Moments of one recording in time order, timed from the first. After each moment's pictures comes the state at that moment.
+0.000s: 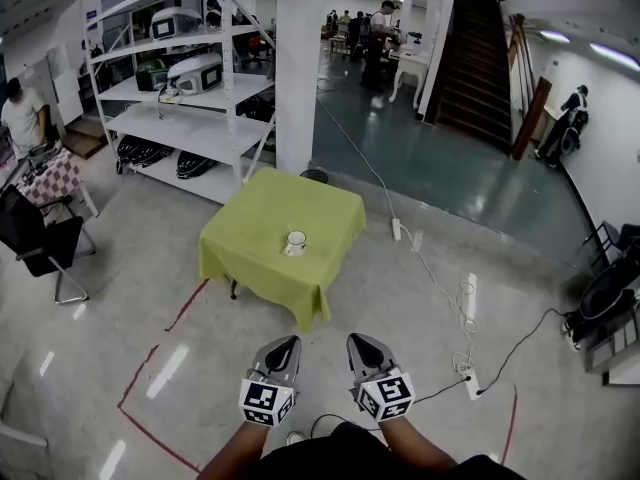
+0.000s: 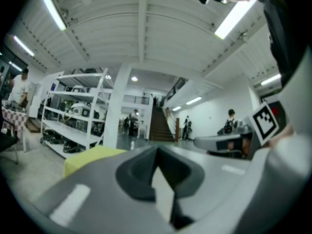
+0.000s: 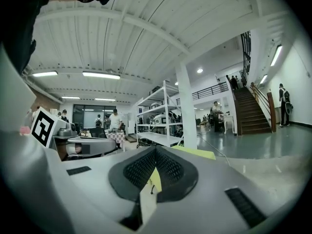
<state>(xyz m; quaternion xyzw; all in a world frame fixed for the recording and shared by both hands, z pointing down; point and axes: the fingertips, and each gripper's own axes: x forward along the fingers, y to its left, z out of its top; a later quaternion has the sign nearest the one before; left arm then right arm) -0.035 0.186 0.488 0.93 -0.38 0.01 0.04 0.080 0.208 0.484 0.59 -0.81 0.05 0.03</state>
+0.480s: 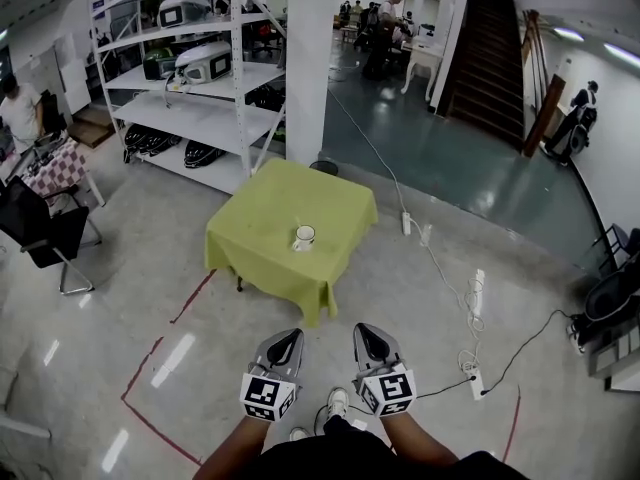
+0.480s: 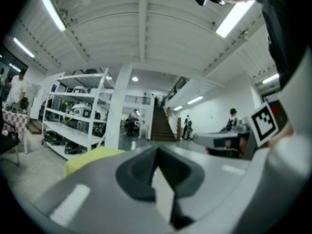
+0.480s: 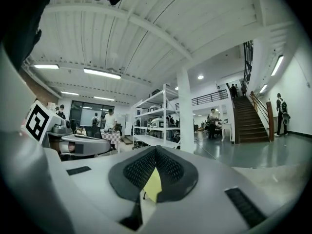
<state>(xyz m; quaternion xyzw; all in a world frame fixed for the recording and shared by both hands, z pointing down) -0.038 0.160 0.487 0.92 -0.38 0.01 0.04 0.083 0.176 0.475 0.60 -0.80 0.01 0.03</state>
